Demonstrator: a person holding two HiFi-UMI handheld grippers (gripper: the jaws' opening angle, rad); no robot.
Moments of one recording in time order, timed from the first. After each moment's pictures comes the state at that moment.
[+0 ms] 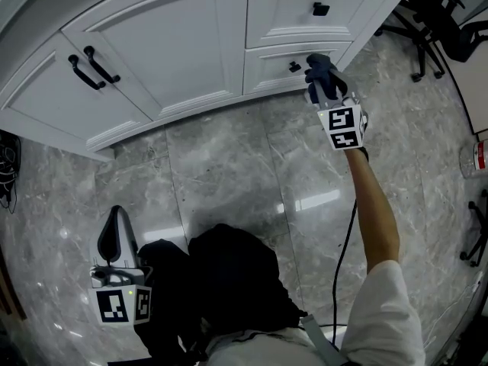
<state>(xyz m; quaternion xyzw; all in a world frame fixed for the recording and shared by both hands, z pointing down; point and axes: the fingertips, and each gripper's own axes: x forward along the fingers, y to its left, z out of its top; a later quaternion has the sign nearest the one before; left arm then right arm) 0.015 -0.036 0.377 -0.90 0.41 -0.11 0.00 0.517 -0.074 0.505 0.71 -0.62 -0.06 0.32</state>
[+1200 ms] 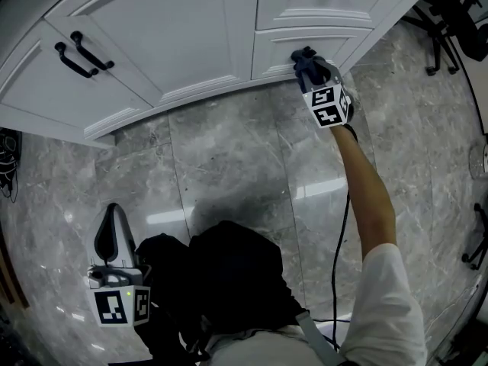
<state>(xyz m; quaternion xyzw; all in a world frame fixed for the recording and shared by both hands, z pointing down) 0.011 -0.042 0.396 -0.89 0.42 -0.14 0.00 0.509 -0.130 0.621 0.68 -0.64 0.02 0.35</state>
